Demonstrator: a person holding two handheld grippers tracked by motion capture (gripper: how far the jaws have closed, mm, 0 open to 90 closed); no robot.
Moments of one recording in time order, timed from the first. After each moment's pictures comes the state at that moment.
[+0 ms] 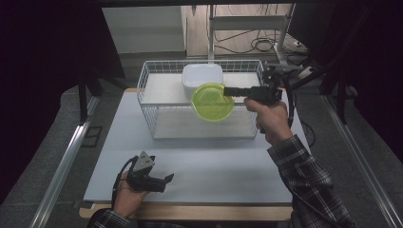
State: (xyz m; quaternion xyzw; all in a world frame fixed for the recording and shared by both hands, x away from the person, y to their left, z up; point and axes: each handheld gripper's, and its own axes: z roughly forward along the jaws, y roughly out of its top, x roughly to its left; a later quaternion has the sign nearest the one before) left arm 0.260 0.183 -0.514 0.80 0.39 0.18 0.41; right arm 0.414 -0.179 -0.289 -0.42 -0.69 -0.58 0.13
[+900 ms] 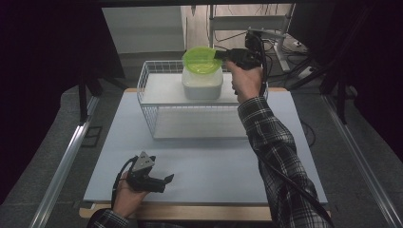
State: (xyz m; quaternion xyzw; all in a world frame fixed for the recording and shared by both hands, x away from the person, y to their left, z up) left arm 0.261 0.184 -0.515 0.80 0.39 0.17 0.42; right arm 0.489 -0.127 -0.259 -0.53 -0.63 -0.57 0.01
